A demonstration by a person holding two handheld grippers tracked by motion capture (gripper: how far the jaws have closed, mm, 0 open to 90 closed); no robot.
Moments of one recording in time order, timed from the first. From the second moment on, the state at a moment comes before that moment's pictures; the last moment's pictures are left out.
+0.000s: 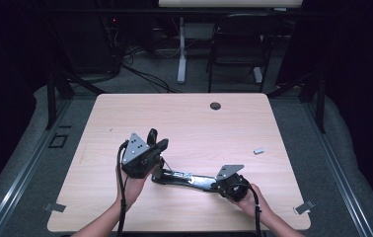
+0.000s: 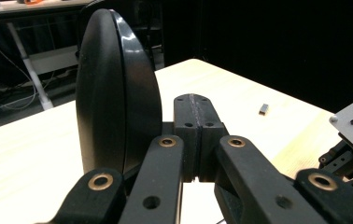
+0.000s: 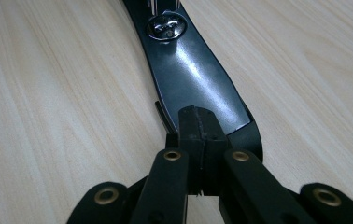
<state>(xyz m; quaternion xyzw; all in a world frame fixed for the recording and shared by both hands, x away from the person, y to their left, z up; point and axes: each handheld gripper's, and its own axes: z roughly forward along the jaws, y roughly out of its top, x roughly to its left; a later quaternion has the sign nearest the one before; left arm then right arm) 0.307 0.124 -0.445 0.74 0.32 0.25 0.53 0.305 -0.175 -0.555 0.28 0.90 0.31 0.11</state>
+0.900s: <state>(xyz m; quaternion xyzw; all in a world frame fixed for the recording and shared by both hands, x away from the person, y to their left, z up) 0.310 0.151 -0.450 0.73 0.35 0.26 0.52 0.306 -0.176 -0.555 0.28 0.90 0.31 0.11</state>
